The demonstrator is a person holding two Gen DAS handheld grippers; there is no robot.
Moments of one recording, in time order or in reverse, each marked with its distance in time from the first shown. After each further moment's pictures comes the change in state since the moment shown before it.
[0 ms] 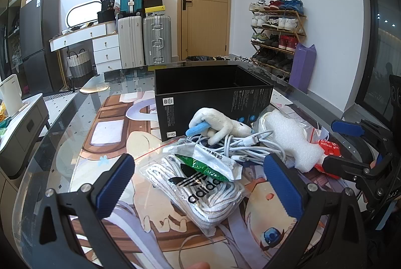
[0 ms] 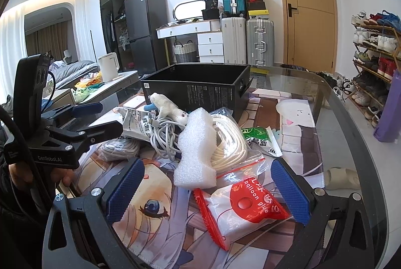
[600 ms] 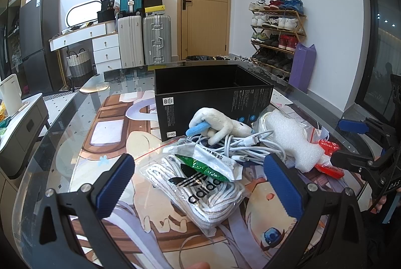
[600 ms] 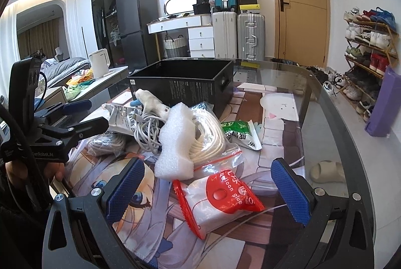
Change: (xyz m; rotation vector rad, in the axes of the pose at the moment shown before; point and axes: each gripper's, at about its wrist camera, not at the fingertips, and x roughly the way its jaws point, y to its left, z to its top) left arm 0.000 -0.001 0.000 0.002 0.001 0.001; right arm -0.012 -0.013 0.000 0.003 0.047 -0.046
